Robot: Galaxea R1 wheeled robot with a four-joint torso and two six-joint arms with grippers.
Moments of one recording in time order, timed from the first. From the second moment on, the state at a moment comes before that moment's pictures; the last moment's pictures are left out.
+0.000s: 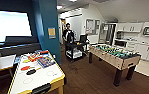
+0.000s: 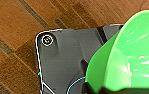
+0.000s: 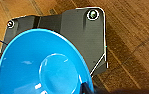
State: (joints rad) left arm 1.48 2.75 -2.39 0.50 -0.02 -0.42; right arm -1.61 2.86 -2.68 -0.67 0.14 0.59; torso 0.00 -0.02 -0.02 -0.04
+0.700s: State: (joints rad) left arm 1.48 2.75 -2.39 0.49 -0.02 -0.42; right arm -1.61 2.90 -2.74 -0.69 0.14 0.59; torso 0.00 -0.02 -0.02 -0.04
